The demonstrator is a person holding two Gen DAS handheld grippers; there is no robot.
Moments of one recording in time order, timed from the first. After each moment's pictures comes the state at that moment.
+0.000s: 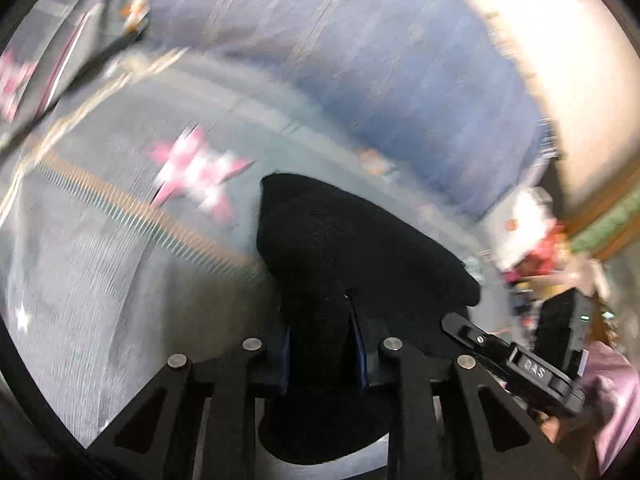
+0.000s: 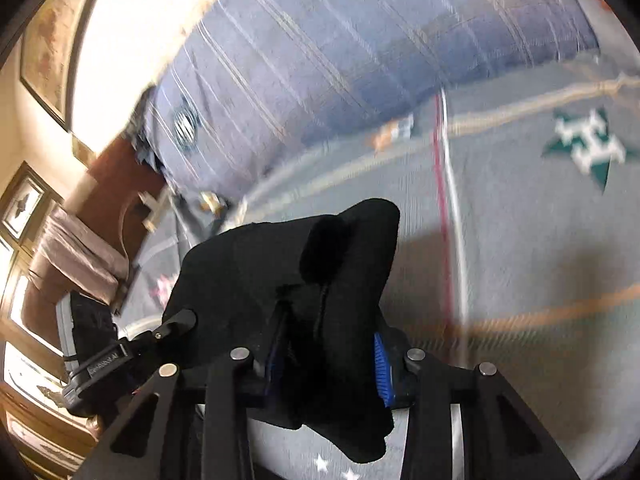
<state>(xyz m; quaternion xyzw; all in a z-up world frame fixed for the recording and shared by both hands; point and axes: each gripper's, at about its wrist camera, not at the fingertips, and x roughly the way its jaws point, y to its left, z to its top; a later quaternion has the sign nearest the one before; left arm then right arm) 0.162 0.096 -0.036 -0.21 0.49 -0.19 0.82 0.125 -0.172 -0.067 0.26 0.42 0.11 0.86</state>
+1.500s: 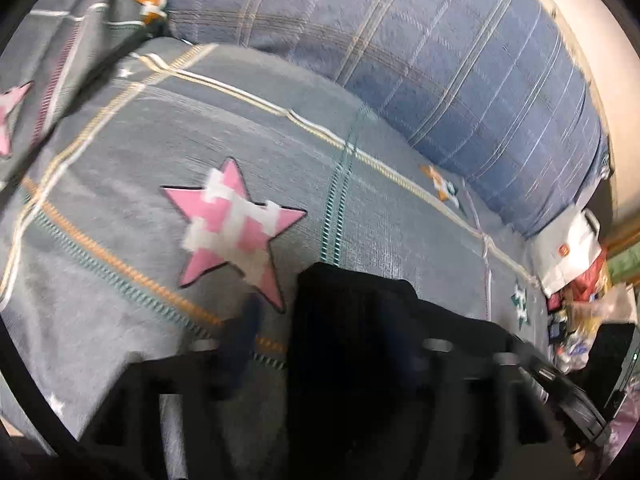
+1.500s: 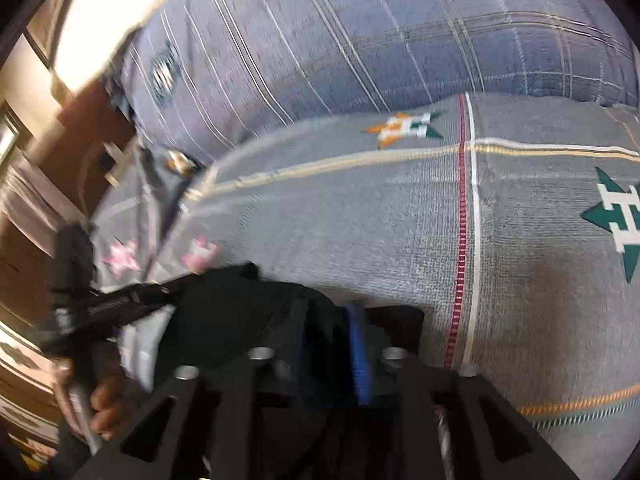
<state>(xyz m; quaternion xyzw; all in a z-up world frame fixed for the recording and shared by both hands) 0.227 0.111 -0.031 -0.20 0.52 -0.14 0.82 0.162 -0.184 -0.032 0.20 0.42 0.12 0.88</state>
